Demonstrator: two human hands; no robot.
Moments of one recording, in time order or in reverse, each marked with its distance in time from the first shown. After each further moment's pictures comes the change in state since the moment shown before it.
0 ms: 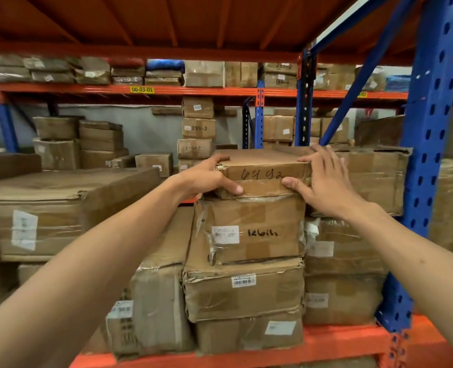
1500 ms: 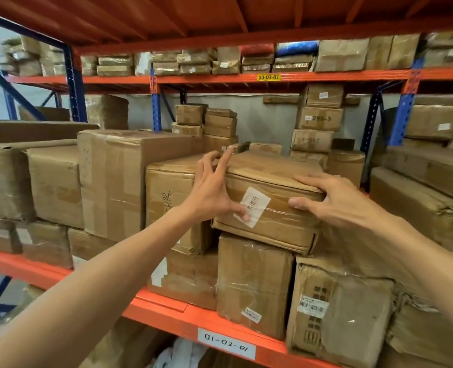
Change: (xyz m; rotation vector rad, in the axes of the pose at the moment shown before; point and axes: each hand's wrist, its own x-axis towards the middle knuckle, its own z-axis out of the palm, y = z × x) left_hand -0.206 -0.230 -0.243 0.605 0.618 0.106; right_hand 0.040 -0.355 0.146 0.388 -0.432 -0.222
